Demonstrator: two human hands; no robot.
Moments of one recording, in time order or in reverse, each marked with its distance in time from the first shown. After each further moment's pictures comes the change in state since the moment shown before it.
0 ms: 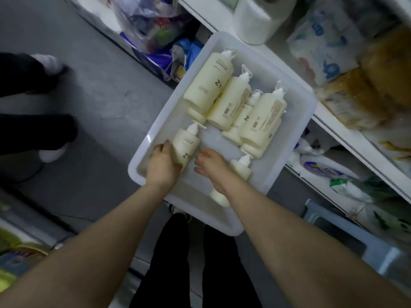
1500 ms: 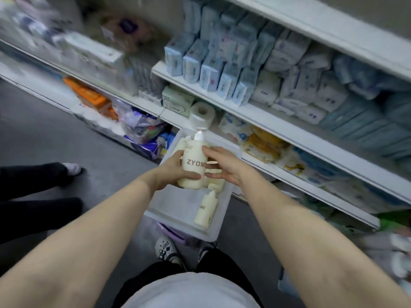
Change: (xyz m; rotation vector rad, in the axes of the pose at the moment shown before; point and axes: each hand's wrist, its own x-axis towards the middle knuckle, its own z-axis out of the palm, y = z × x) left_hand -0.143 0.137 -0.187 -0.626 -0.434 0.275; right_hand -0.265 -0.152 -0.069 -0.011 -0.054 -0.348
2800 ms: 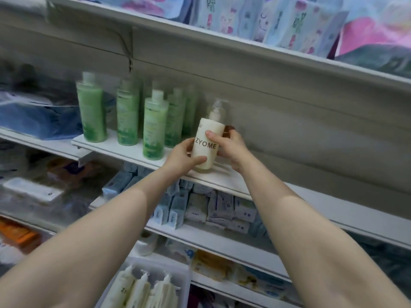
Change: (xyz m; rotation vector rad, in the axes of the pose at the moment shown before) left_hand 0.035 0.380 0.080 0.223 0.239 0.850; right_hand -0.122 -0.328 -0.167 -0.075 0.495 -0.835
